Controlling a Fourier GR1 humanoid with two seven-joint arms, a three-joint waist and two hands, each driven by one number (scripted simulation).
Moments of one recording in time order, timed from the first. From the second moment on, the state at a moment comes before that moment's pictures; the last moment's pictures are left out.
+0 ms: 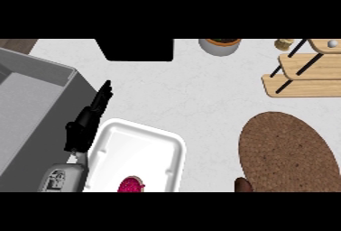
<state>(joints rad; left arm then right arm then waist) -0.17 0.06 -0.02 -1.46 -0.16 -0.04 0.02 -0.89 -0.66 -0.48 -0.85 0.64 -0.34 -0.05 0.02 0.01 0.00</state>
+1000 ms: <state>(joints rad) -0.17 0.07 -0.01 -1.47 -0.15 -0.04 0.05 -0.91 -0.76 -0.57 -0.74 0.48 -0.30 -0.03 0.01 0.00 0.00</state>
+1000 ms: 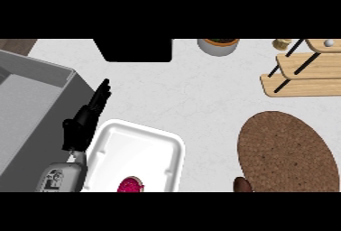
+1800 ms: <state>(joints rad) -0.17 0.07 0.01 -1.45 -0.16 -0.04 0.03 -0.93 -0.96 -0.77 -0.82 0.25 -0.23 0.19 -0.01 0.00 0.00</state>
